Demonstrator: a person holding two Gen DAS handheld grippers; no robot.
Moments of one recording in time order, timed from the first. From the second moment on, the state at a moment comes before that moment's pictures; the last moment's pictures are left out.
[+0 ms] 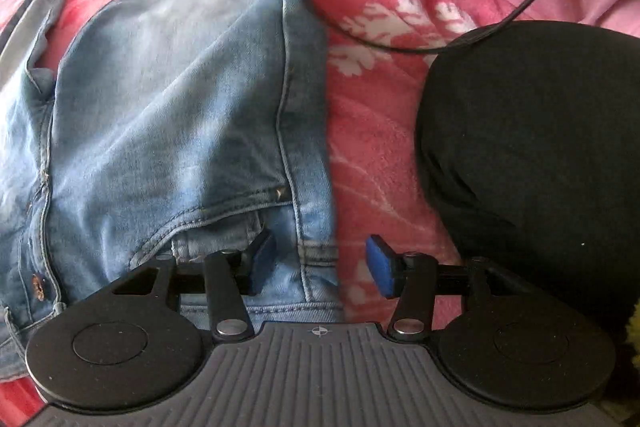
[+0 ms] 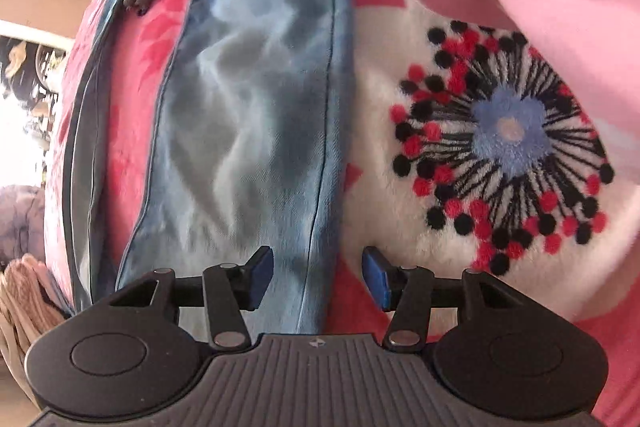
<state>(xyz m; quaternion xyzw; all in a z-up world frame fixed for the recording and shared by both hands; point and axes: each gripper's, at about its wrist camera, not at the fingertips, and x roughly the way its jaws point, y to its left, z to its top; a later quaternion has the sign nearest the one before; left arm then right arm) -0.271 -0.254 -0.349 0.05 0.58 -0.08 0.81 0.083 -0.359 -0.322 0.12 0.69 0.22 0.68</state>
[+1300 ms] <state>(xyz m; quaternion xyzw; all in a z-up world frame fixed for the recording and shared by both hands) -0.278 -0.251 -0.348 0.06 0.56 -0.18 0.81 0.039 -0.315 -0.273 -0.27 0.52 0.31 0.75</state>
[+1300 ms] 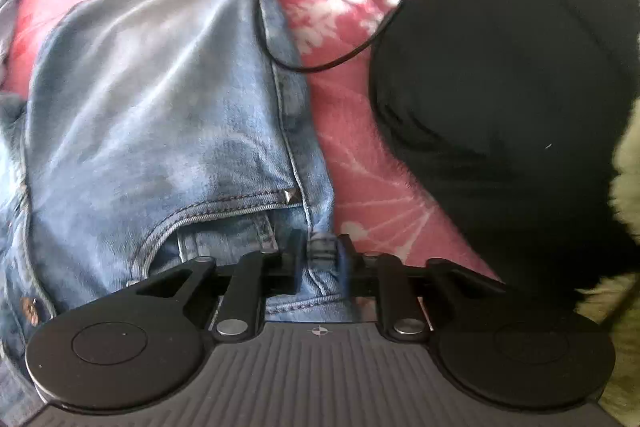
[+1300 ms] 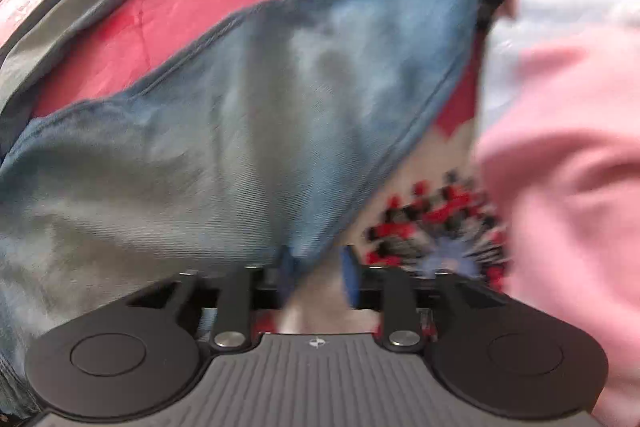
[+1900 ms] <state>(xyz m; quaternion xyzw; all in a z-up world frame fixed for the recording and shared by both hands) -0.258 -0.165 -0.334 -0.16 0.55 0.01 0.82 0.082 -0.268 -0.278 -0.15 0.47 0.37 0.78</state>
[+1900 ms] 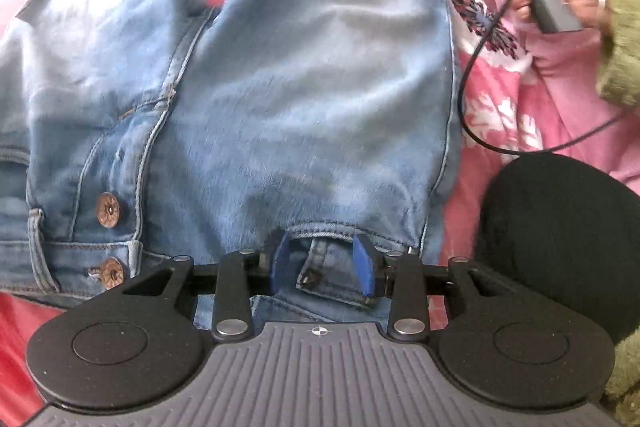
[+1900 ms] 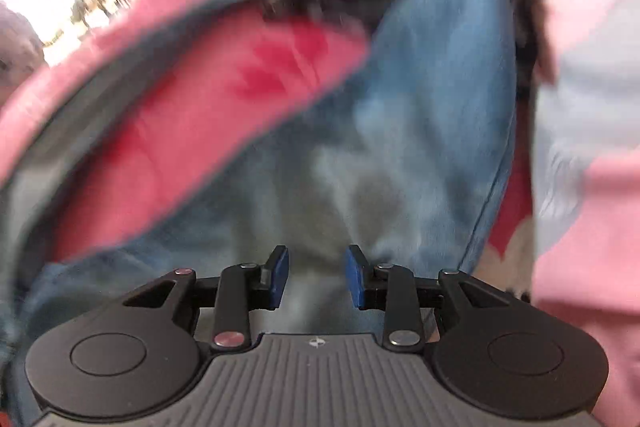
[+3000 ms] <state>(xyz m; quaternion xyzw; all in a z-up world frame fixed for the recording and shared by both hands) -0.253 -0.039 -0.105 -0.21 0.47 0.42 0.75 0.160 -0.296 -0.202 0.03 0.47 0.56 0.69</state>
